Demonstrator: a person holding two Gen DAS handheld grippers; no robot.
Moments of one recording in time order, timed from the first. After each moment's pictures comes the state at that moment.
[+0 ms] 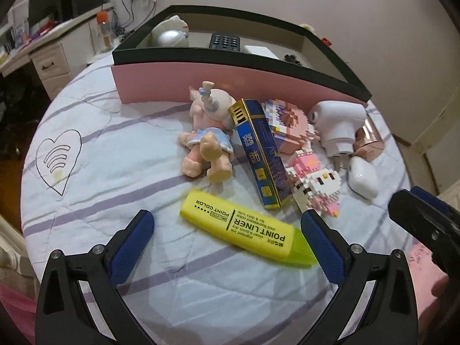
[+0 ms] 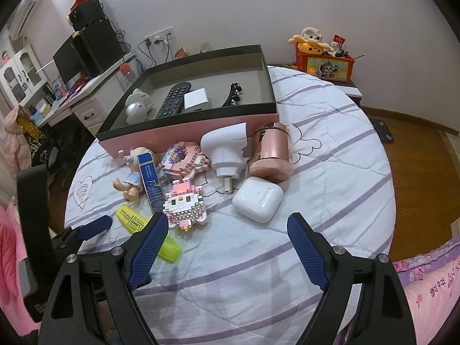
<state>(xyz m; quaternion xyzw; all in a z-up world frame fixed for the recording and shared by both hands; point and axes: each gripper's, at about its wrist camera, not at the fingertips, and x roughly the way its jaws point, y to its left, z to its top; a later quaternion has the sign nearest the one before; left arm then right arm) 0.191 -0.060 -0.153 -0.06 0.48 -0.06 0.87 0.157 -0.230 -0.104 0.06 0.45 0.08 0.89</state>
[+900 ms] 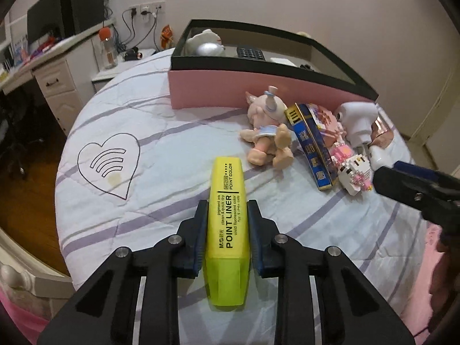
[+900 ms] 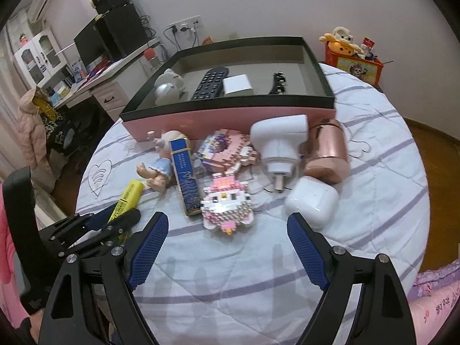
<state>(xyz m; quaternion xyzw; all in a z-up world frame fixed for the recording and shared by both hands) 0.171 0.003 -0.150 -0.04 0.45 -0.07 0.89 0.169 -0.187 -0.120 0.04 0.46 0.14 0.88</state>
